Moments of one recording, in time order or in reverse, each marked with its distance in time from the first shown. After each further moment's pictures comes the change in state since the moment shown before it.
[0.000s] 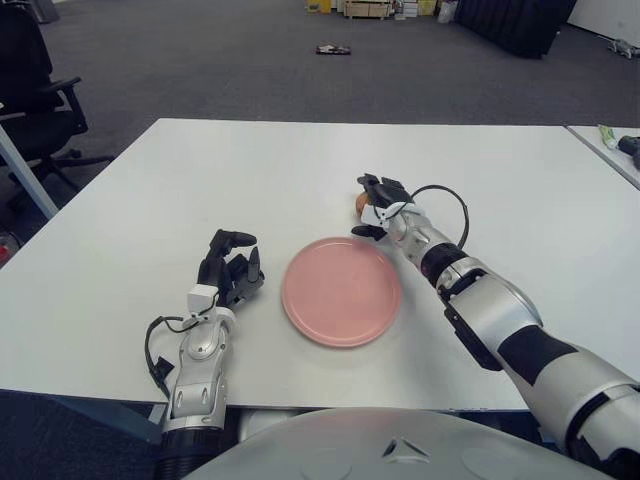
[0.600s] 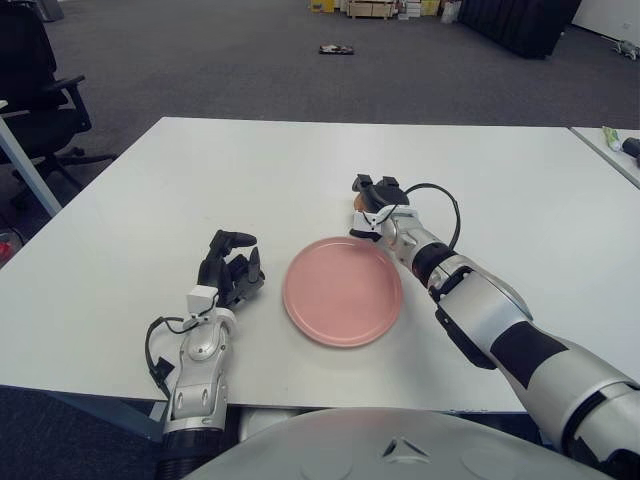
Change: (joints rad) left arm 0.005 -0.004 -0.002 -0.001 -0.004 -0.002 0.000; right arm -0.018 0.026 0.081 0.046 -0.045 0.027 -0.130
